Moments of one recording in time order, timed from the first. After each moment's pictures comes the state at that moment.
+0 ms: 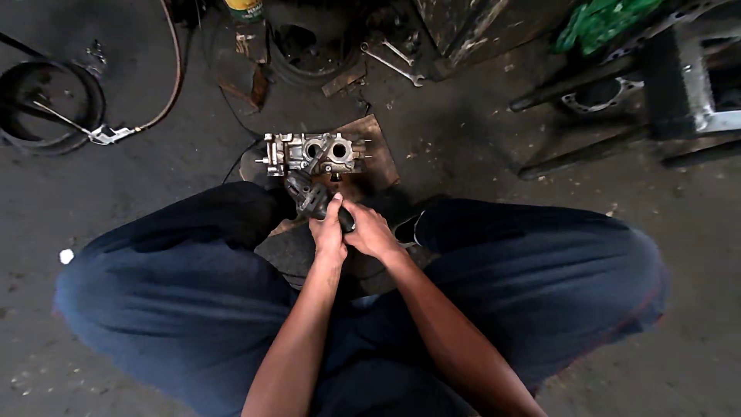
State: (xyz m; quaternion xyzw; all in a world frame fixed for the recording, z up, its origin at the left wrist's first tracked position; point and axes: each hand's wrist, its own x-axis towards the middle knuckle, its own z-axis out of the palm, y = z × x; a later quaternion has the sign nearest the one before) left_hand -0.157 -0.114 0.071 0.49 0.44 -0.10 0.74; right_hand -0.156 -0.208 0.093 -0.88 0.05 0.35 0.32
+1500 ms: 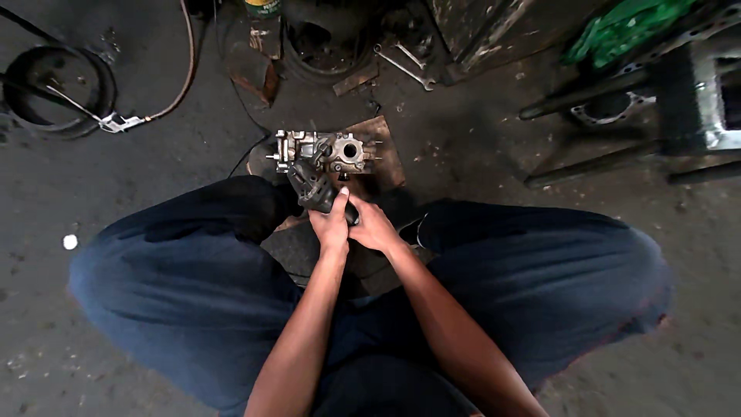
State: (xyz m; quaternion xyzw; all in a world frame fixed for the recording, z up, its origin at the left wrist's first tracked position) left_hand -0.150 -0.105 0.080 0.58 0.39 -0.04 0.71; right_hand -0.146 -0.204 0.081 -0.85 0.02 0.32 0.41
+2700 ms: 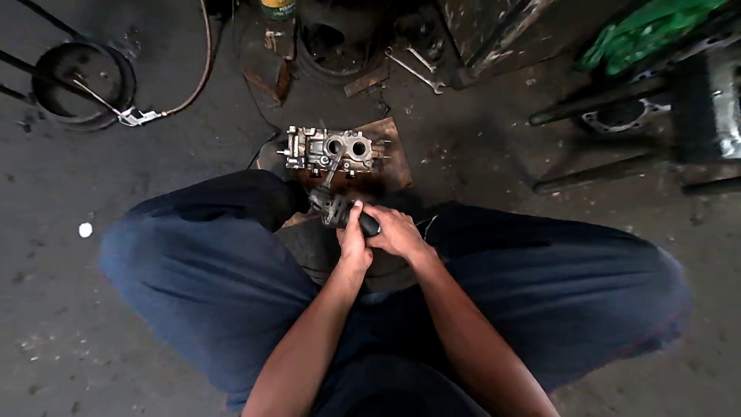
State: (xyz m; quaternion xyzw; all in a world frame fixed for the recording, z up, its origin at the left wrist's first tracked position) left_hand -0.183 -0.129 0.066 0.38 0.50 -0.13 0.77; right_hand -0.162 -0.230 0.095 -0.90 -0.05 0.38 0.22
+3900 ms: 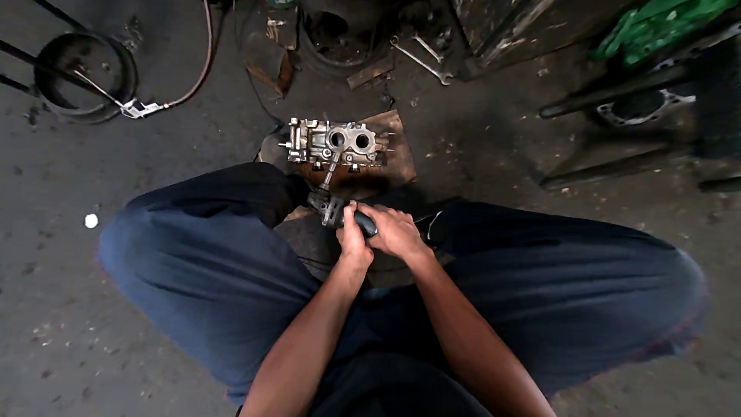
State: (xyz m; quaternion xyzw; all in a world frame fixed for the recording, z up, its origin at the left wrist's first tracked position) left_hand -0.187 -0.126 0.066 0.37 0.55 -0.14 0.74; right_hand -0.166 -0.215 0.105 -0.90 -0.05 0.40 0.18
